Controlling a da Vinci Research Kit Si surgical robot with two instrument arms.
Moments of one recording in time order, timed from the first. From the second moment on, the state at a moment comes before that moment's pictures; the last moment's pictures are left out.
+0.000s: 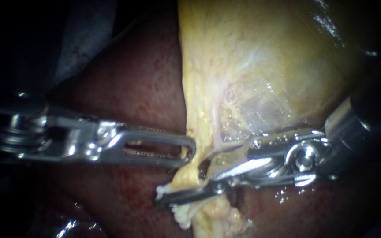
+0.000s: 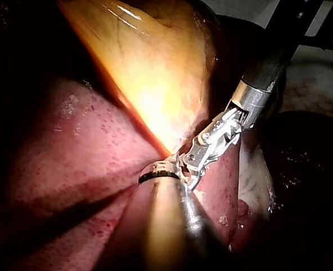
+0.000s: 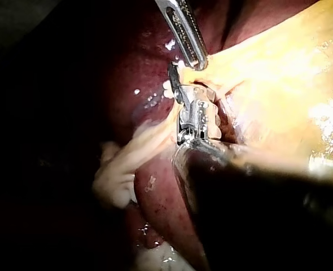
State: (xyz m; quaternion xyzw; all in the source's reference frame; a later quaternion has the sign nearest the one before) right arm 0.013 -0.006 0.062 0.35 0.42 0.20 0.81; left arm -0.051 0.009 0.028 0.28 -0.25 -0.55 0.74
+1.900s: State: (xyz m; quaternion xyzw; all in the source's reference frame) right arm 0.007 -0.002 0.057 0.32 0.47 0.14 0.81; left arm -0.051 0.009 0.028 0.28 -0.25 -0.55 0.74
